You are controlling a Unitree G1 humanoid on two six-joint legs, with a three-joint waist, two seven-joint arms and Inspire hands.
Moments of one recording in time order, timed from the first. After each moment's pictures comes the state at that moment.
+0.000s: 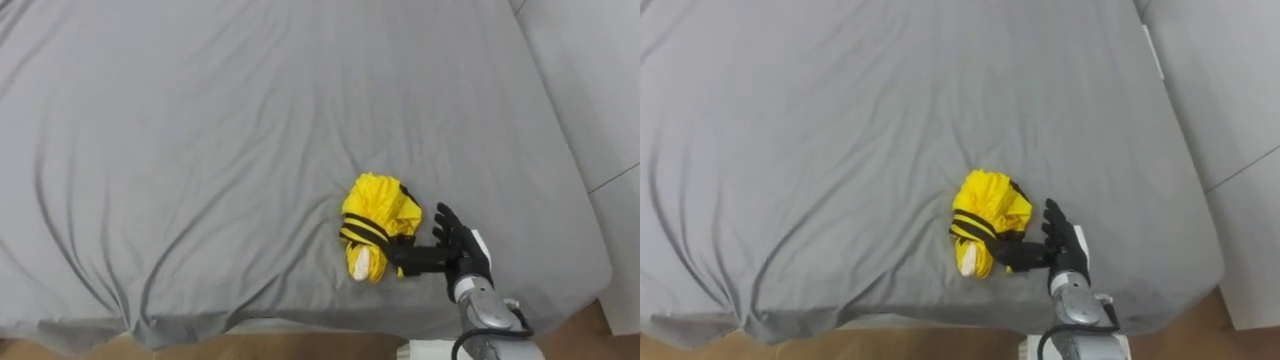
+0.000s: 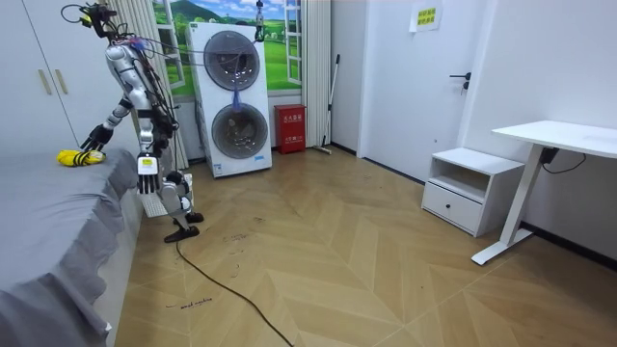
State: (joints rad) left arm 0.09 0.19 -0.05 1.17 -0.16 -0.11 0.16; right arm -0.27 -0.20 0.11 0.91 0.35 -0.13 -0.18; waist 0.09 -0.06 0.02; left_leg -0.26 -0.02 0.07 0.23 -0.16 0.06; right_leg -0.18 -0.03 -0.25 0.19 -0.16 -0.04
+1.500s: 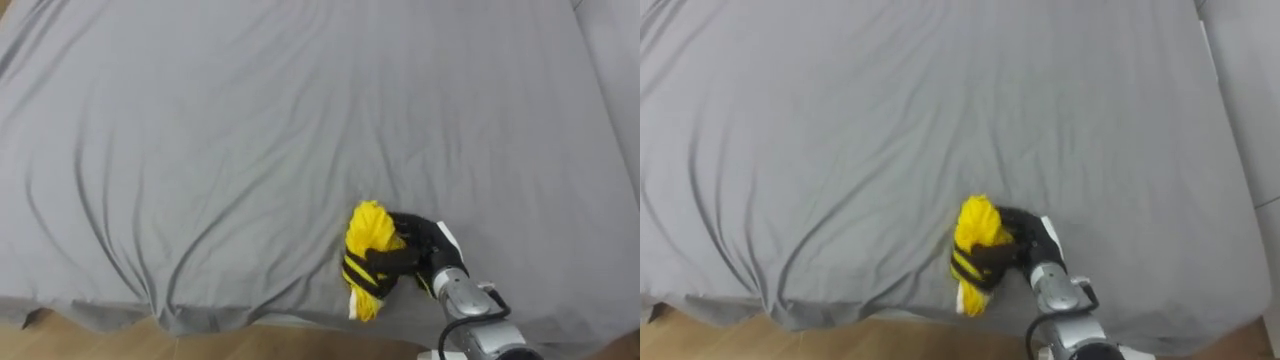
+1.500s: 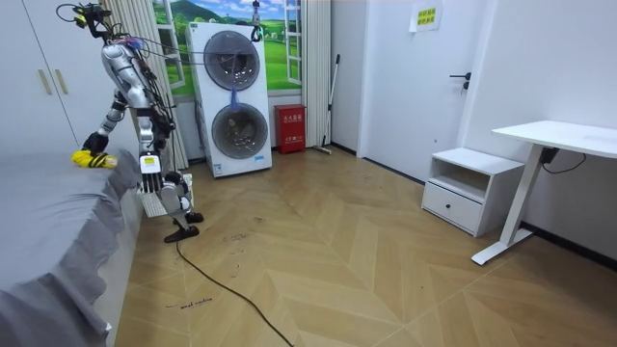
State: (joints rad) left arm 0.08 0.19 -0.14 1.16 -0.20 -0.05 0.17; right arm -0.34 -0.20 0.31 1.05 0.26 -0.13 -0.09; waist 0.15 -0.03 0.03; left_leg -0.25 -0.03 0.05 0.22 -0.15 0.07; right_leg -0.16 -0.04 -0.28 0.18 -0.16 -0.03
